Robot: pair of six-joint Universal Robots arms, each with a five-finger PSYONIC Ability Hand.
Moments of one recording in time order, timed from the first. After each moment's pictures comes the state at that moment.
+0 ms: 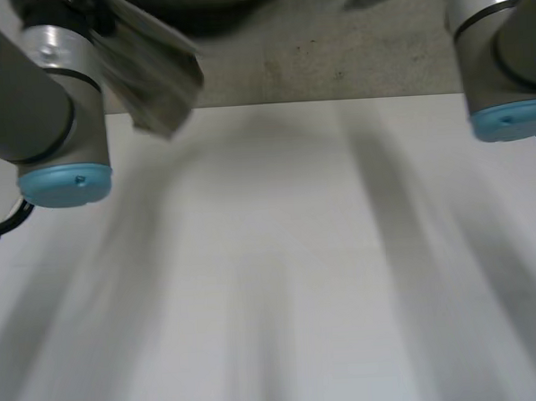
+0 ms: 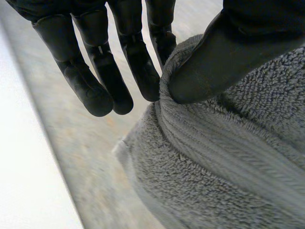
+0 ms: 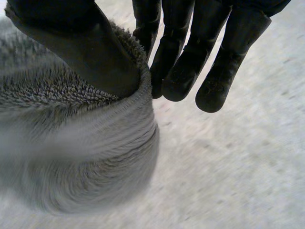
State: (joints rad) left arm 4.25 -1.98 -1.04 3.53 -1.85 3.45; right arm 1.96 -1.05 0.80 -0.30 1.58 3.03; left_hand 1.41 1.50 1.54 1.51 1.48; right_hand 1.33 1.31 1.33 1.34 1.16
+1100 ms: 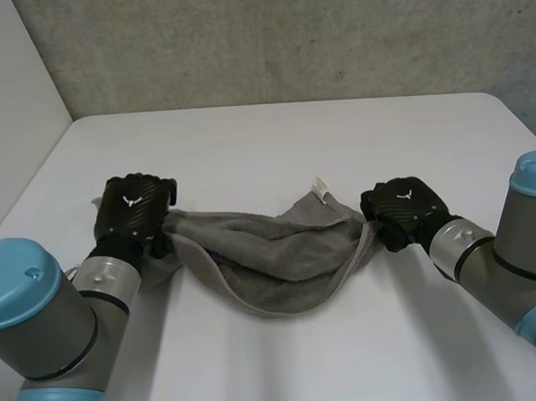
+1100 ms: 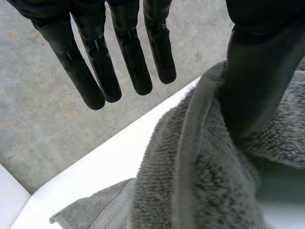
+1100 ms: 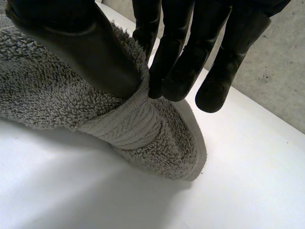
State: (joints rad) left arm 4.29 -1.86 -1.92 3.74 -1.62 3.42; right arm 1.86 -1.11 1.65 -0.21 1.24 2.79; left_hand 0.79 0.79 0.79 0.80 0.78; right_hand 1.33 1.33 1.33 1.34 1.16
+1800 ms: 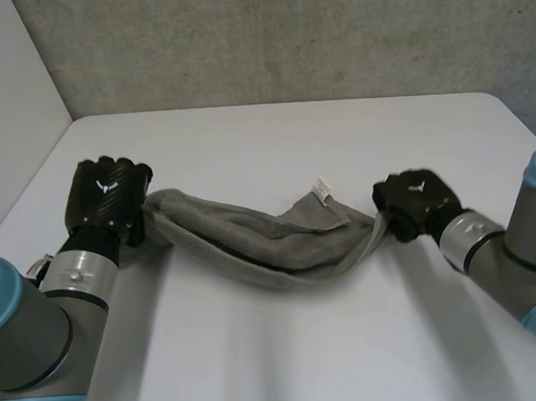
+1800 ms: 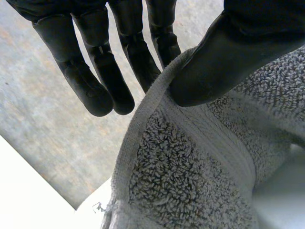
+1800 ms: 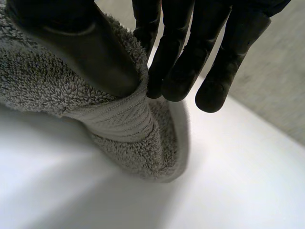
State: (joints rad) left arm 4.33 -1.74 -1.99 3.80 -1.62 3.52; right arm 1.82 -1.14 1.65 -0.23 1.25 2.80; left_hand 1.45 1.51 1.54 1.51 1.47; right_hand 1.33 1.33 1.33 1.35 1.16
